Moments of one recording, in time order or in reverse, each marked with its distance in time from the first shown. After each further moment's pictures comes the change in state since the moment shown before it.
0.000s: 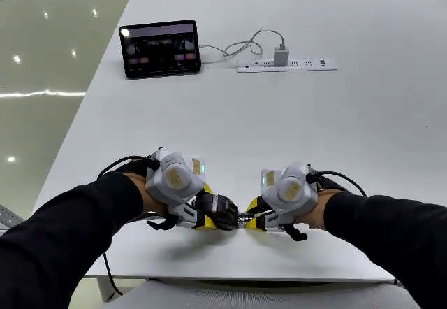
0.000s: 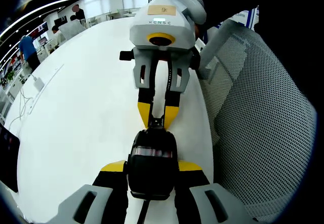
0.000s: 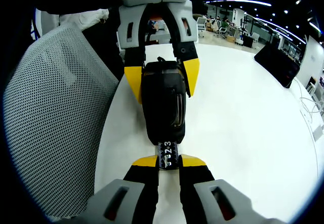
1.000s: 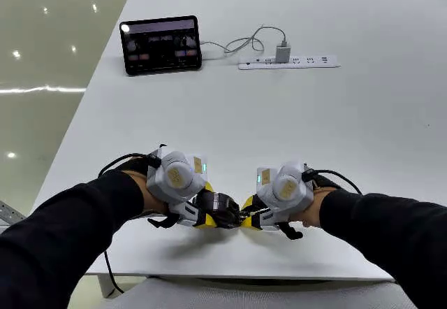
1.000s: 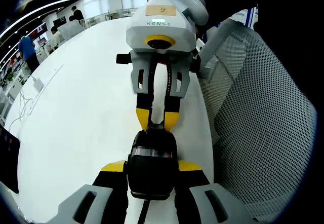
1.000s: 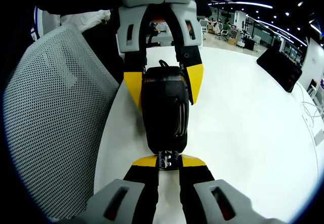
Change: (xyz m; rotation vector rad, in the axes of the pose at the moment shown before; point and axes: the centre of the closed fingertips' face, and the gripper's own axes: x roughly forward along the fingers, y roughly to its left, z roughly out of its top) left arm -0.001 0.000 -0.001 0.008 0.003 -0.001; right arm 0.008 0.001 0.010 -0.011 -0.026 0.008
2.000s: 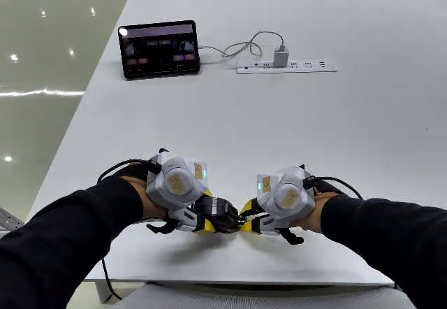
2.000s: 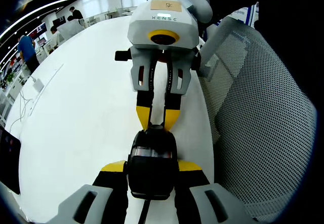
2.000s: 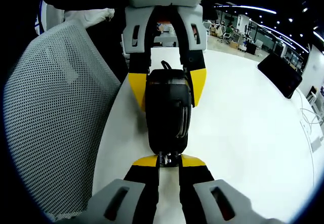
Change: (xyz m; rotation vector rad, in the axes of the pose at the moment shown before) left arm 0.001 0.000 0.000 0.010 0.015 0.004; right arm -0.004 0.000 0.002 -0.045 0.004 -0.010
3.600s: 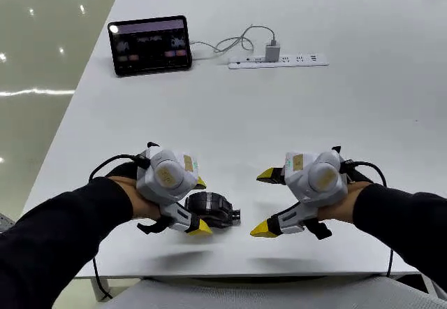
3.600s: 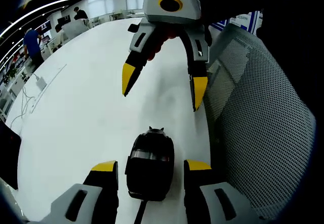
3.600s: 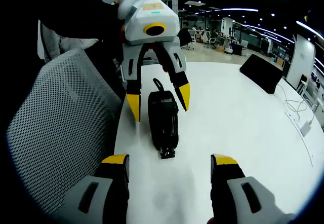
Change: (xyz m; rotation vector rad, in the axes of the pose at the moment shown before) left arm -0.004 -0.002 0.006 -0.036 -0.023 0.008; right arm -0.051 -0.002 0.011 0.104 -0.090 -0.058
